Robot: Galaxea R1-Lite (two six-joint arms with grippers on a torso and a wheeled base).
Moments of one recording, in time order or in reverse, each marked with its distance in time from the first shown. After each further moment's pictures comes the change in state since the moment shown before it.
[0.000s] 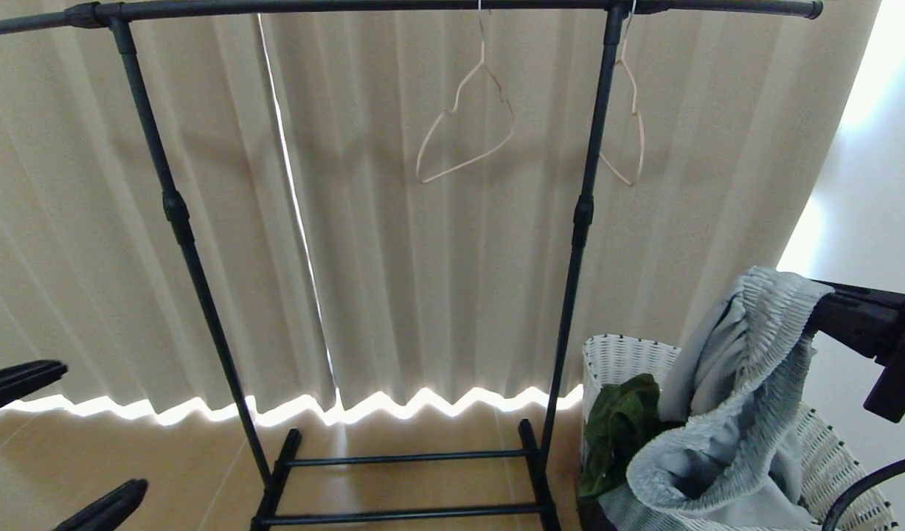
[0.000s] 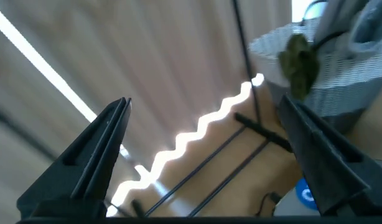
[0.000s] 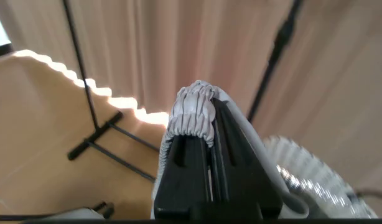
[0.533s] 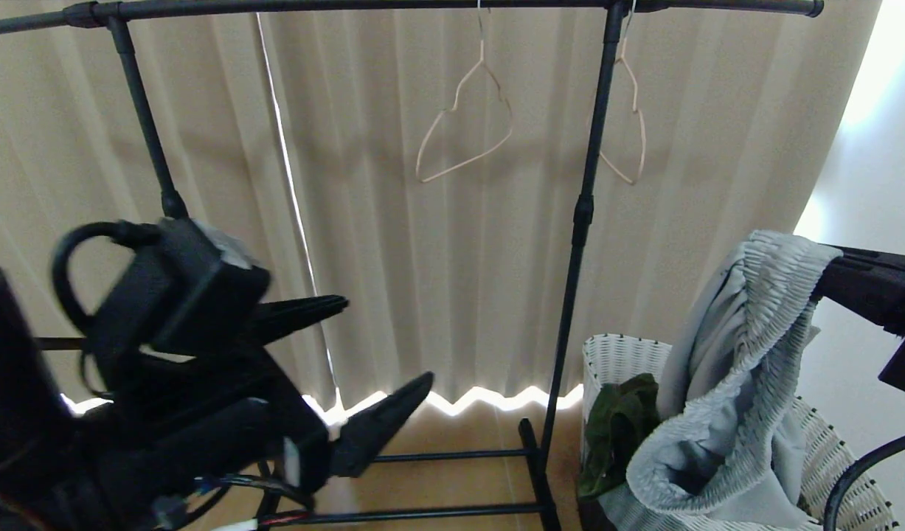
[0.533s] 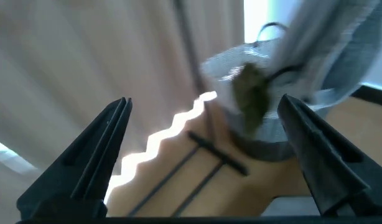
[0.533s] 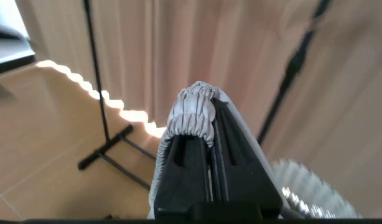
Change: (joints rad) left arm -0.591 0.610 -0.141 -0.434 0.442 -0.184; right arm 0.039 0.014 -0.078 0.002 0.035 -0.005
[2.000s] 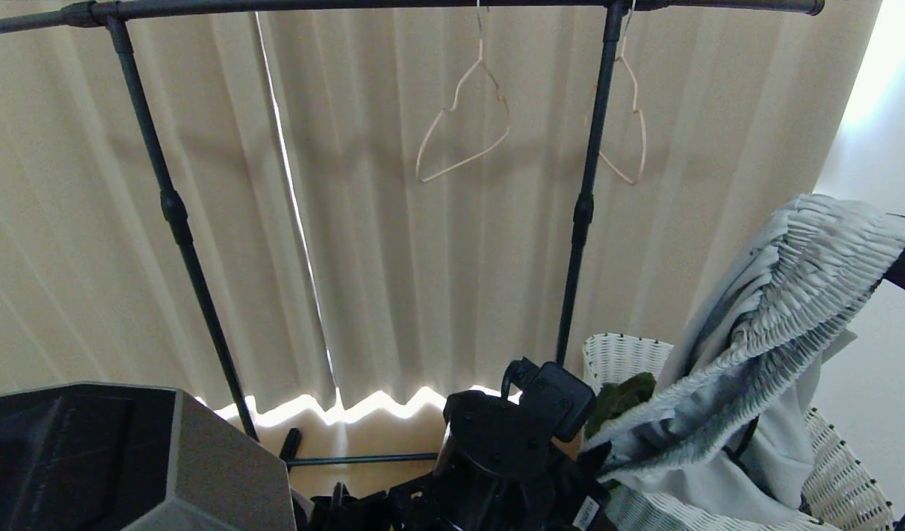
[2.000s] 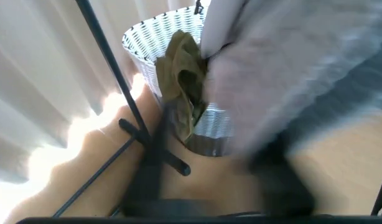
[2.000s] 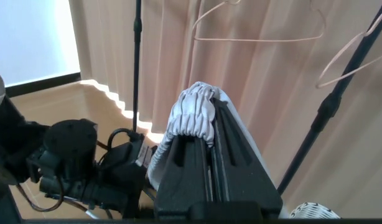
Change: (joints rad) left arm -0.205 0.756 -0.236 -0.390 0.063 -0.187; right arm 0.152 -0.066 -0.031 -0.016 0.004 0.000
